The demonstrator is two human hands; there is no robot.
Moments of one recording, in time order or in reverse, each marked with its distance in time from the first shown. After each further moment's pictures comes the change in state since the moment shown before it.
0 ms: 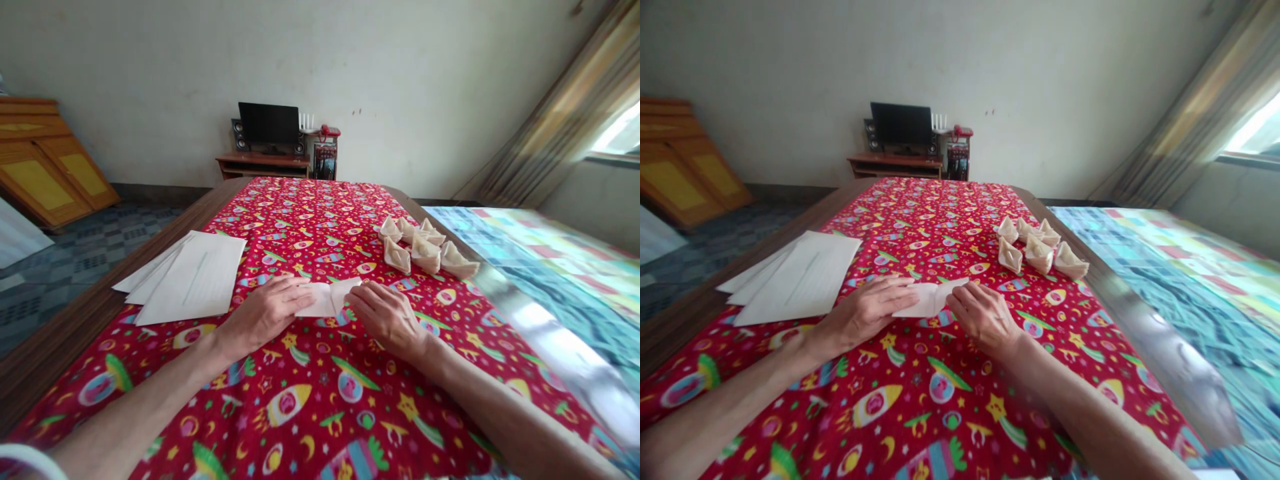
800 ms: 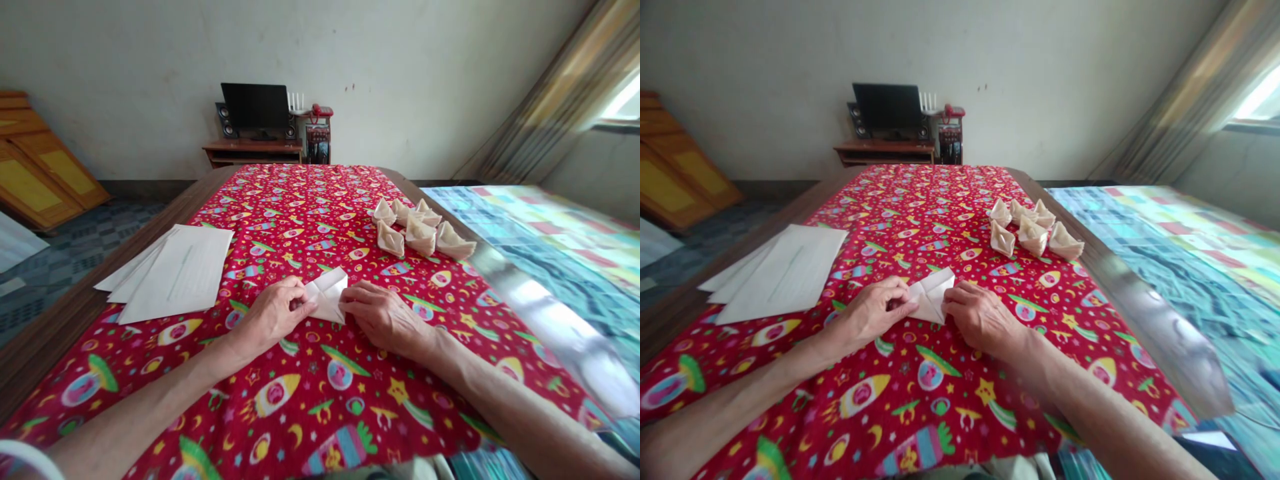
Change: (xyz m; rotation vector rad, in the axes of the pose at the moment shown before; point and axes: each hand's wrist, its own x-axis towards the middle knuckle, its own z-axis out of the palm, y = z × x) left_hand 0.021 0.029 0.026 -0.437 -0.073 -0.542; right_hand -0.015 -0.004 -0.008 0.446 -0.235 0.110
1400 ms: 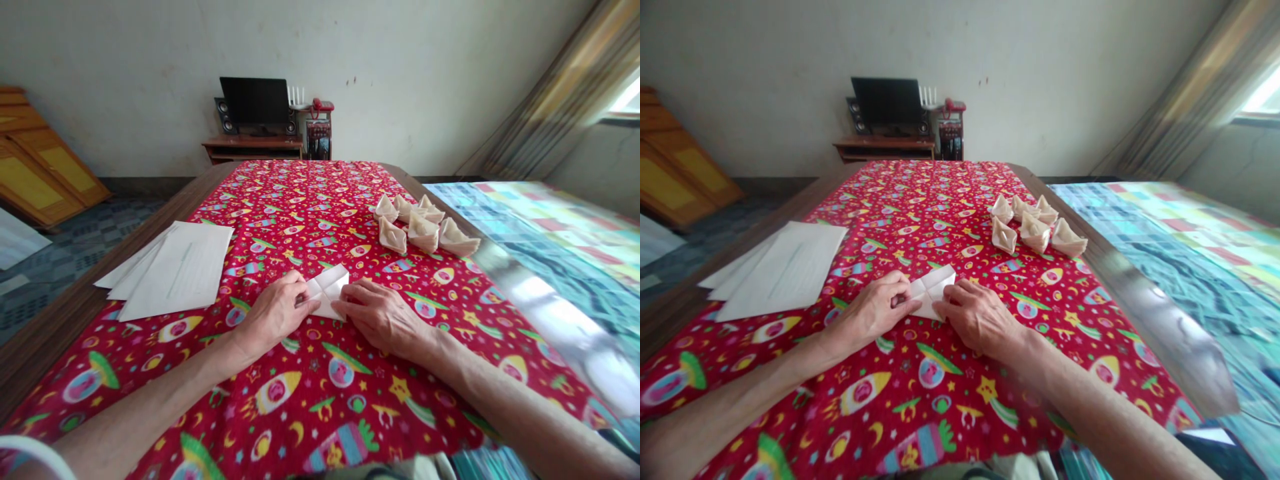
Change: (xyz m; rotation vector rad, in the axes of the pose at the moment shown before) left_hand 0.002 0.008 -0.001 0.076 -0.012 -0.059; right_hand 0.000 -0.004 0.005 -0.161 -0.009 -0.002
